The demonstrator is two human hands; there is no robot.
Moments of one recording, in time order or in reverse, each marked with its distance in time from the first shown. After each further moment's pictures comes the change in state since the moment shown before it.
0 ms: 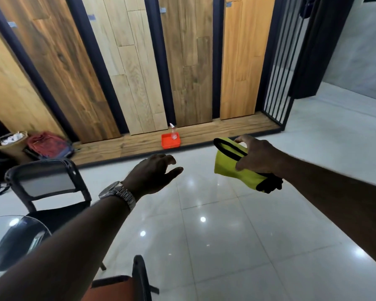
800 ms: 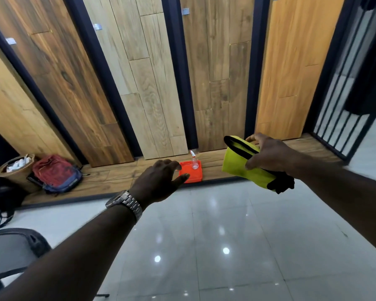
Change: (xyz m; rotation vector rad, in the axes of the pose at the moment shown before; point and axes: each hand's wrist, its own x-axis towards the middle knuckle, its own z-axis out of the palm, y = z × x) left_hand 0.513 -0.263 0.052 0.021 -0.024 -0.132; right_hand 0.612 -0.058 -0.079 0.149 -0.029 -0.069
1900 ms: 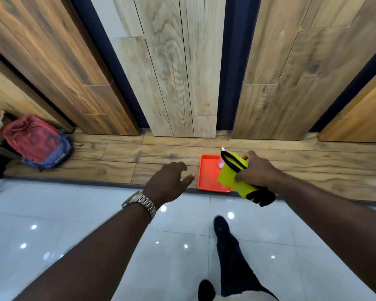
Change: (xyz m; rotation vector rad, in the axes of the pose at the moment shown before) left_hand 0.565 -0.436 0.188 -0.301 -0.278 -0.406; right_hand 0.793 -0.082 0.229 -0.102 -0.401 0.240
